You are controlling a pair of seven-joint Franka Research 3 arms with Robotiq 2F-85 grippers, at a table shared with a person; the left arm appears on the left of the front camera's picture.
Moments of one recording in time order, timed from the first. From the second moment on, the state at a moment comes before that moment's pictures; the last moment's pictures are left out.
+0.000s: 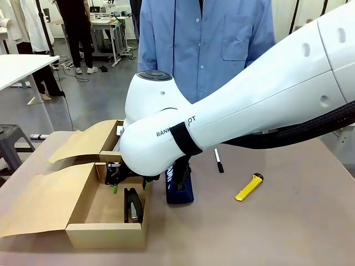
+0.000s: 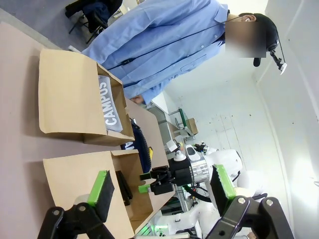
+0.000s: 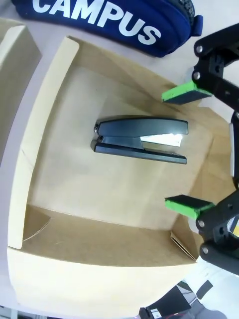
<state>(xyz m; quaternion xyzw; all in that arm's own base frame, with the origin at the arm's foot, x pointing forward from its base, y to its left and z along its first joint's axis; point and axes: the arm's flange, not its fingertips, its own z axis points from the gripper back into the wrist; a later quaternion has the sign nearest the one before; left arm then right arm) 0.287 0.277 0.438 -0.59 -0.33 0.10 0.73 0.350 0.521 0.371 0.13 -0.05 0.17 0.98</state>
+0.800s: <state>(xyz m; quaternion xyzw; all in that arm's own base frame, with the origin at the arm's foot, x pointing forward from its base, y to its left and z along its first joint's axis) 0.286 0.278 0.439 -0.59 -0.33 0.10 0.73 0.327 0.404 0.484 0.27 -0.09 0.16 0.94</state>
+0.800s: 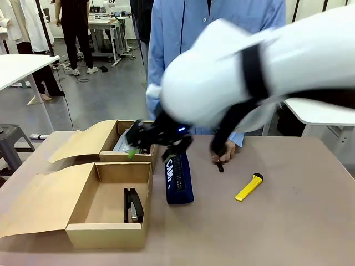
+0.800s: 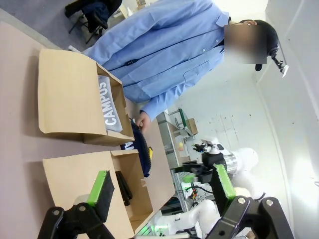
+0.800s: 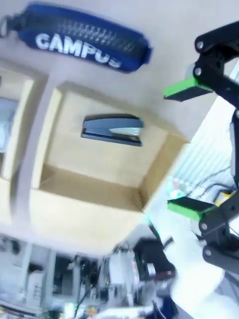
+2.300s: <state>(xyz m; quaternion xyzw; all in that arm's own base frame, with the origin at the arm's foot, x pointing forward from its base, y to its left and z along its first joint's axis) 0.287 0.278 0.438 -0.59 -0.33 0.10 0.73 0.258 -0.125 0.315 0.63 -0.03 0.04 0.78</state>
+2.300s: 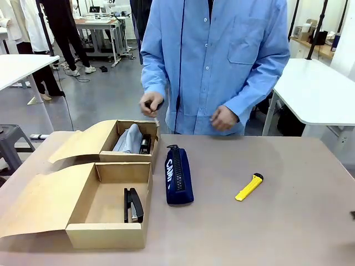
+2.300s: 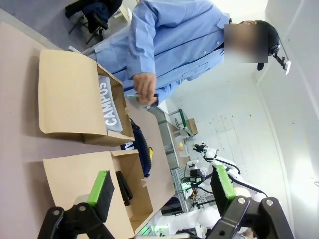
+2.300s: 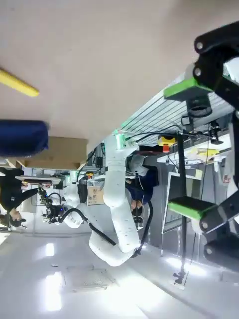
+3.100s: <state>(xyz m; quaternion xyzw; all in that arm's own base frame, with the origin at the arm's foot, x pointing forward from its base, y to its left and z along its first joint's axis) 0.286 0.278 0.438 -0.59 -0.33 0.10 0.73 0.251 -0.134 0.373 0.61 -0.06 0.03 0.79</state>
